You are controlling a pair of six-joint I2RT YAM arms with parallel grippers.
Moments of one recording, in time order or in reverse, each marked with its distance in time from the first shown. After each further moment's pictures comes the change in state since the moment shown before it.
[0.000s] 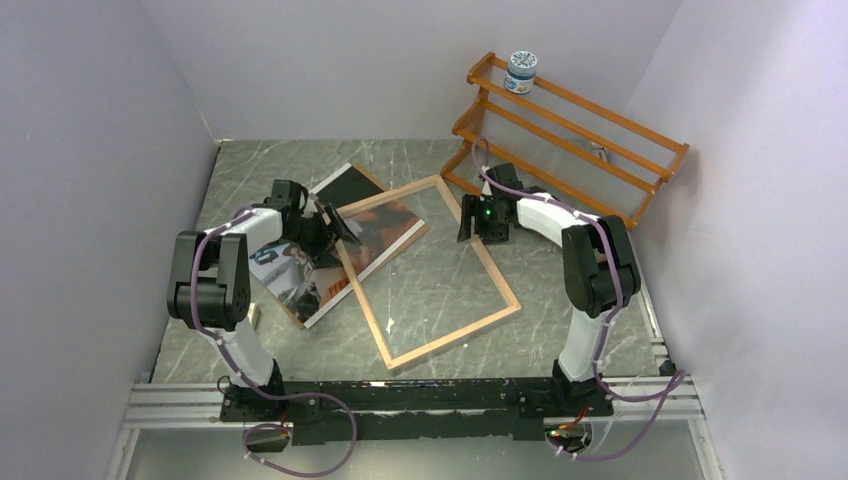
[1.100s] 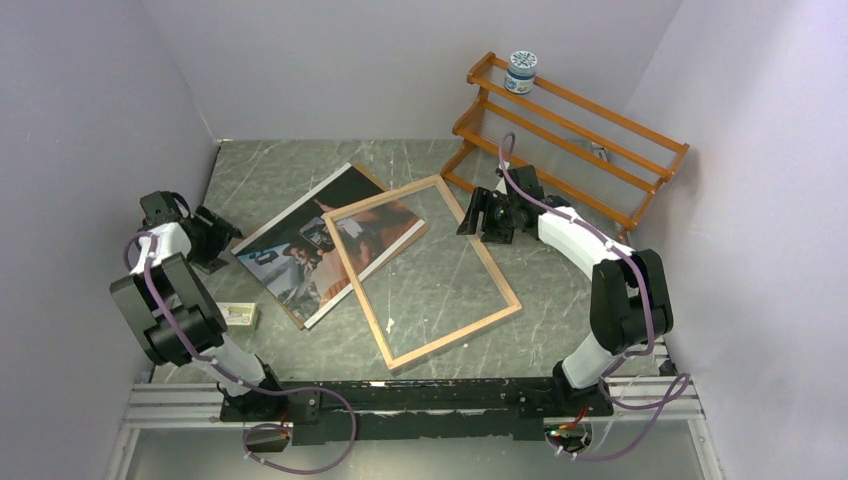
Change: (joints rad) left arm 0.596 -0.191 0.008 -0.087 -0.348 0.169; right arm -0.031 -0.266 -0.138 0.048 -0.080 0.168
